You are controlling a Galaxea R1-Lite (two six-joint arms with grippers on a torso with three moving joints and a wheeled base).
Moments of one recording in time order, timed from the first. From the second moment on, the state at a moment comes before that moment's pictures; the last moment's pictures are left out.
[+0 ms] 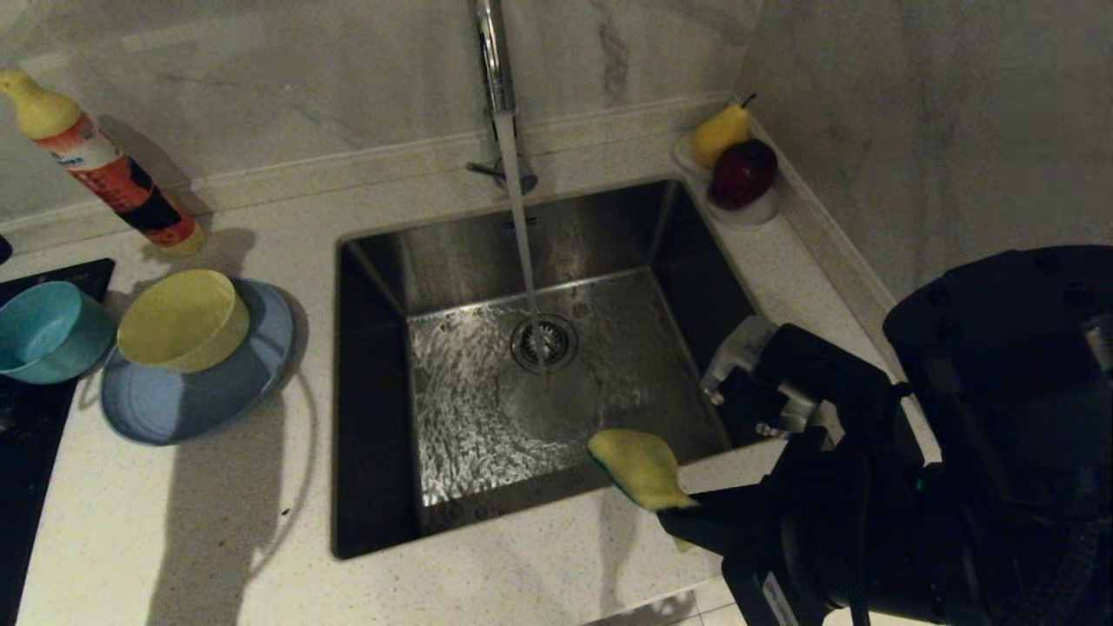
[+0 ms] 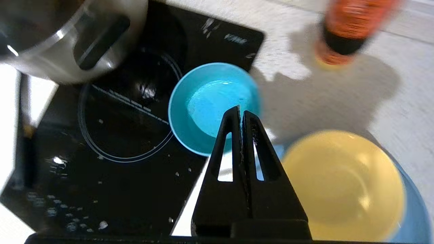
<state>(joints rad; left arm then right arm) 0.45 1.52 -1.39 0.14 0.21 -0.19 1.02 1.48 -1.08 0.16 -0.11 0.11</state>
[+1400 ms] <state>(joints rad) 0.76 1.83 -1.41 0.16 -0.05 -0.49 0.97 1.51 -1.09 0.16 -0.09 0.11</state>
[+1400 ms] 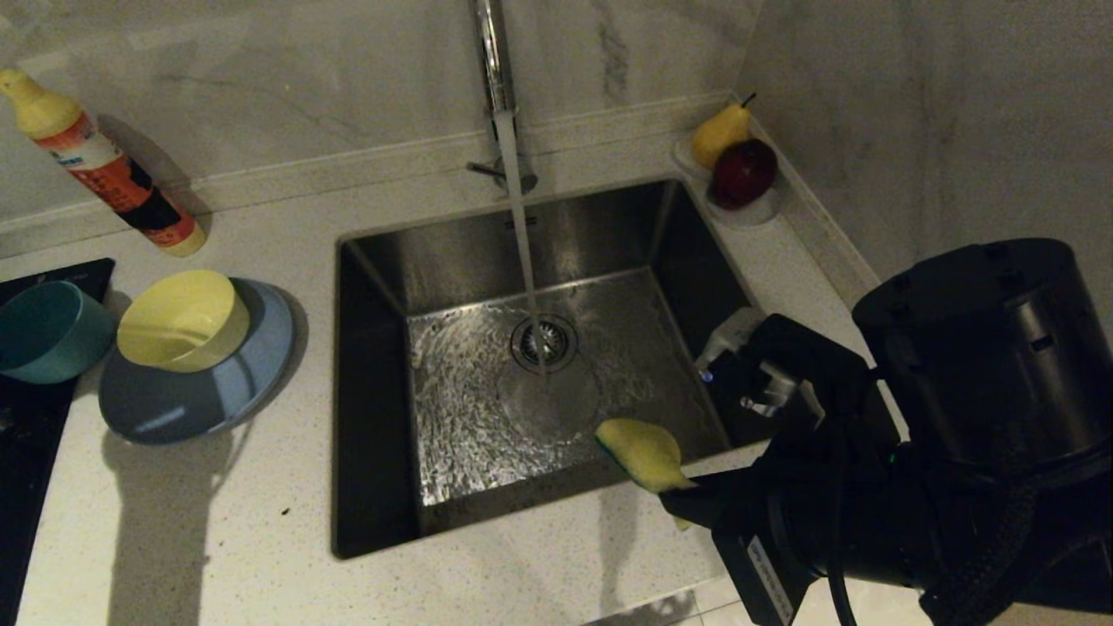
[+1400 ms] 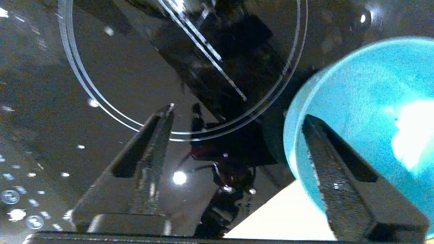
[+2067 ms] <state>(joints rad) 0.76 1.85 -1.40 0.21 -0.12 -0.52 0.96 1.49 -1.08 0.16 -0.09 0.11</state>
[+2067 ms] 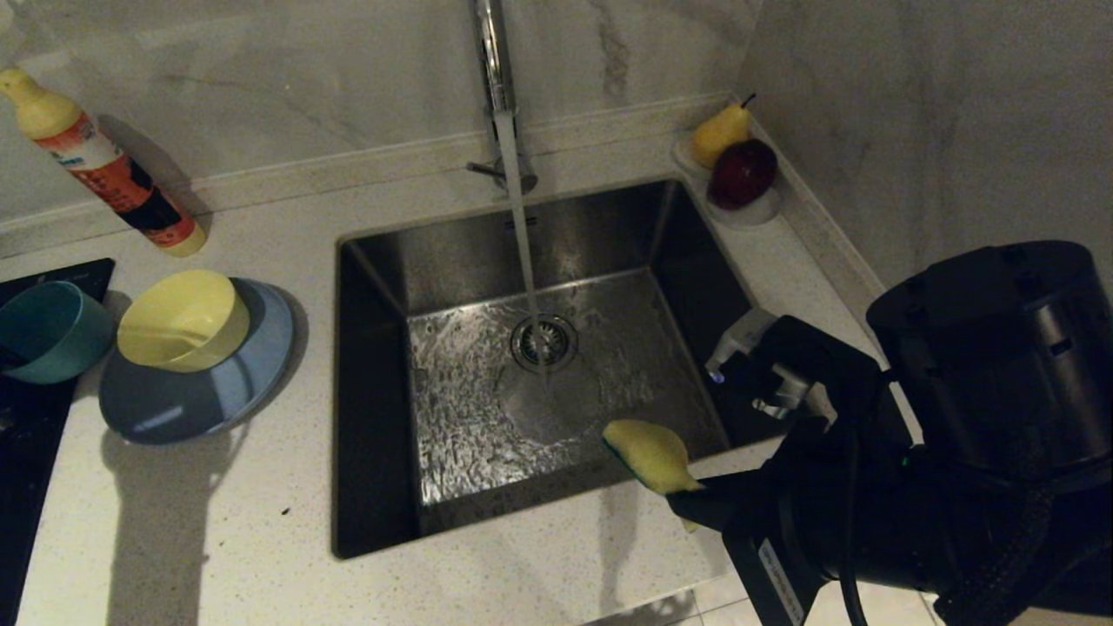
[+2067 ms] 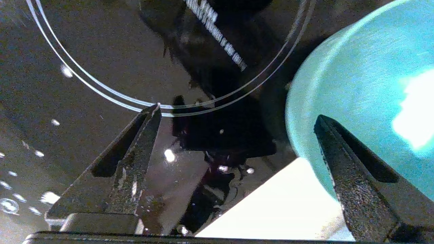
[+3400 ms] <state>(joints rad) 0.76 1.87 -1.43 0.23 -0.19 -0.57 0.96 1.49 -1.08 0.16 -0.09 0.11</state>
